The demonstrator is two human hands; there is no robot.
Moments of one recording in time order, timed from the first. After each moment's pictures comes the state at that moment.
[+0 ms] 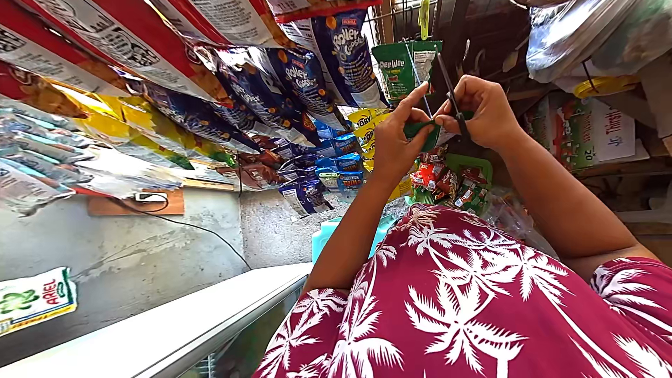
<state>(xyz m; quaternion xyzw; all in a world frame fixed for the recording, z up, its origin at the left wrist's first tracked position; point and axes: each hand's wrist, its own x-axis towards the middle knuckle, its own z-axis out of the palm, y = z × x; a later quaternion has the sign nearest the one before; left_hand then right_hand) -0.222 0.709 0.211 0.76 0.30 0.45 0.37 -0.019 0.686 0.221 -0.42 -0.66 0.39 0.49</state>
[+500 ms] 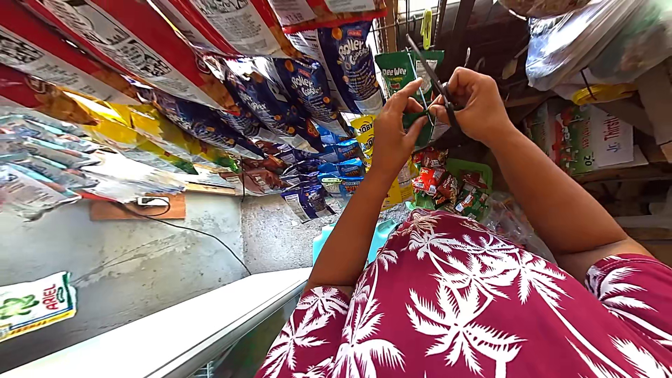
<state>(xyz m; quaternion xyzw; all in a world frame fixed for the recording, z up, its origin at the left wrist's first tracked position) -0.221 0.735 0.214 0.78 0.34 0.43 0.31 -0.027 0.714 0.223 -0.49 -0.64 0.34 0.48</state>
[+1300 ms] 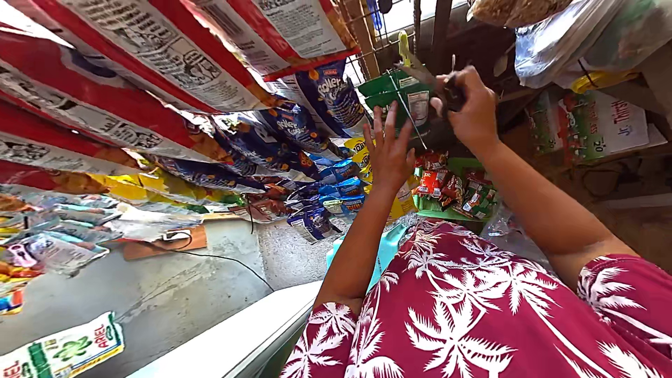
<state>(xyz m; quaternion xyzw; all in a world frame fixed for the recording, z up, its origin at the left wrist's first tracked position) -0.205 0.757 0.153 0.88 0.42 0.21 0.06 -0.009 0.732 0.187 -0.65 -0.56 0.15 0.49</state>
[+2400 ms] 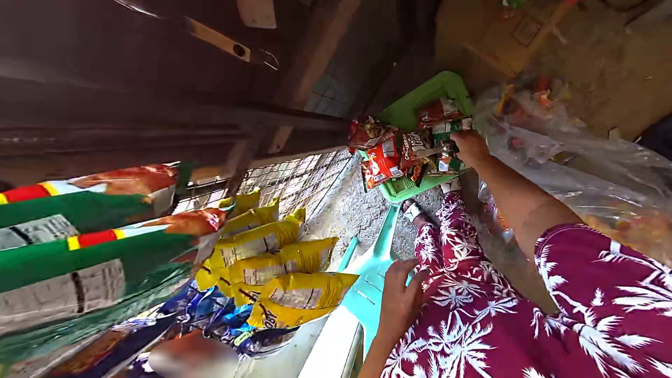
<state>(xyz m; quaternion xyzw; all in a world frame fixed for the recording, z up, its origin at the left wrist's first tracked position) -0.221 0.577 -0.018 0.90 0.22 -0.01 0.38 0.127 0.533 -0.278 -0.83 -0.38 0.39 0.11</state>
